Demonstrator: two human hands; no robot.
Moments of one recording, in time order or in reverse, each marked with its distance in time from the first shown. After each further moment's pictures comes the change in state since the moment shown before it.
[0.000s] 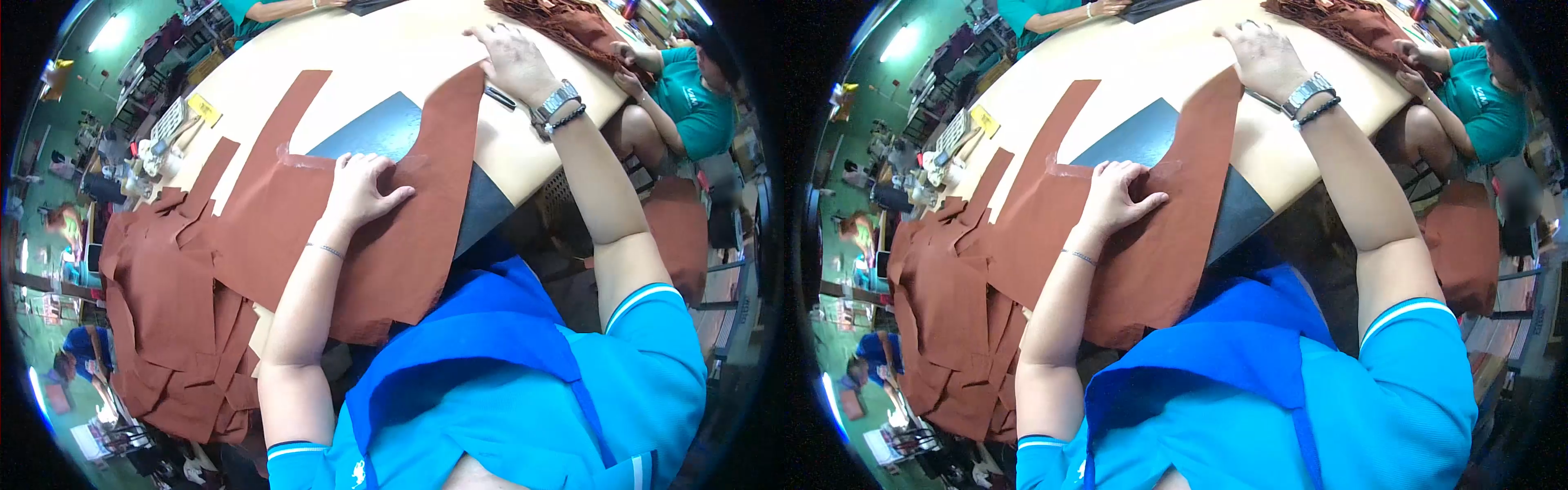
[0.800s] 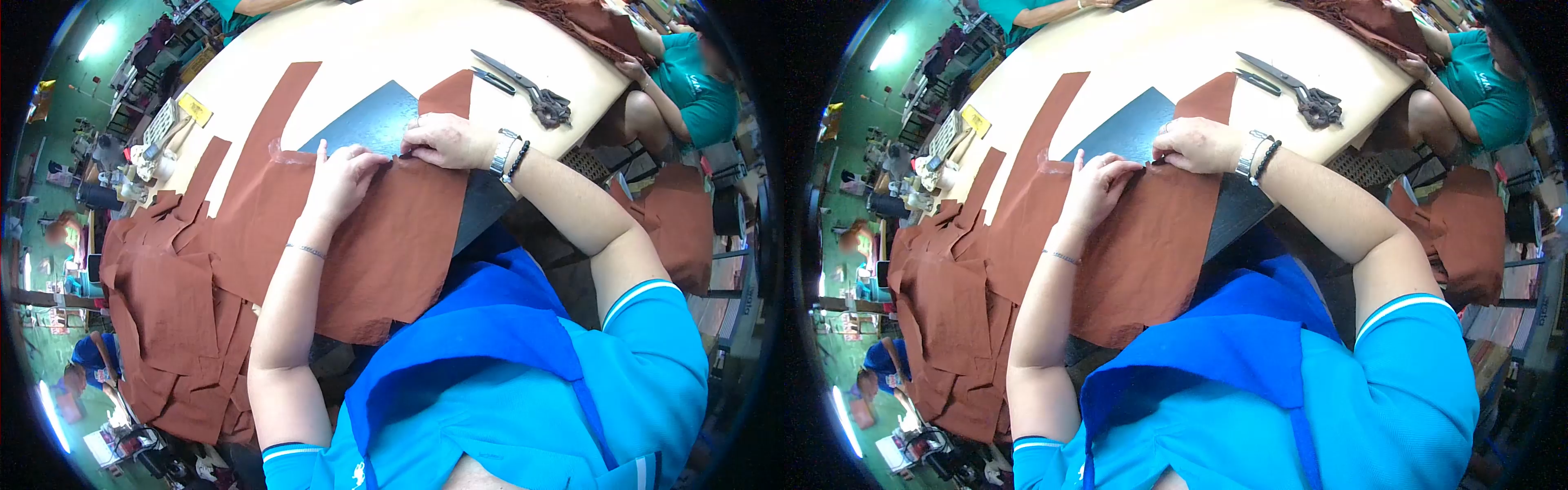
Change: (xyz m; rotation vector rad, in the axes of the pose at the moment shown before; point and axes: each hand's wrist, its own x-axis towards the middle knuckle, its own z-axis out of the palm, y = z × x) left_hand -0.003 -0.018 0.003 0.047 0.109 0.042; right_hand -0.041 -0.066 0.092 0.429 -0.199 -0.442
